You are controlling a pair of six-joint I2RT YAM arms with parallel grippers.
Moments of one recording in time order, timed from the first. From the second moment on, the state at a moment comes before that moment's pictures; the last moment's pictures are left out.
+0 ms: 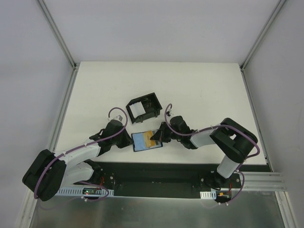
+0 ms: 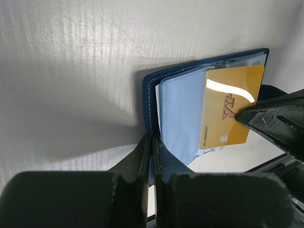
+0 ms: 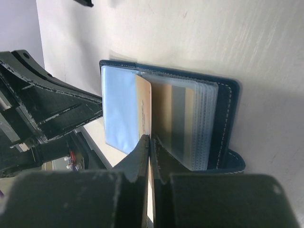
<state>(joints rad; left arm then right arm) -0.57 1.09 0.30 -0.08 0.10 -0.92 0.83 1.70 0.53 0.58 -0.30 0.98</state>
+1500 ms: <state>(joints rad) -0.57 1.09 0.30 -0.08 0.10 -0.92 0.85 1.71 0.54 0.59 -0.29 1.01</state>
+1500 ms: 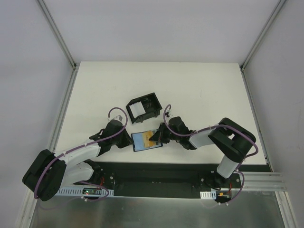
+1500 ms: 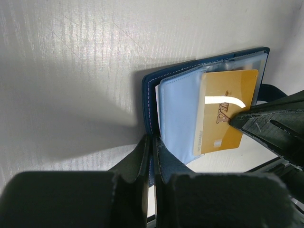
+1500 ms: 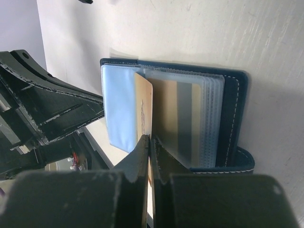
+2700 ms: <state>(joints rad) -0.57 1.09 0.30 -0.08 0.10 -0.92 0.89 1.70 0.57 0.54 -0.25 1.03</state>
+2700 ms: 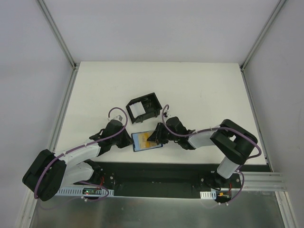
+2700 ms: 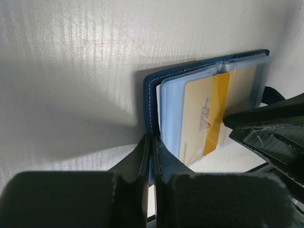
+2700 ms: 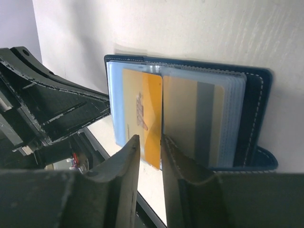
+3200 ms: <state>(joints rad) -0.57 1.09 0.30 -0.08 0.10 -0.92 0.90 1.74 0.70 0.38 -0.25 0.95</state>
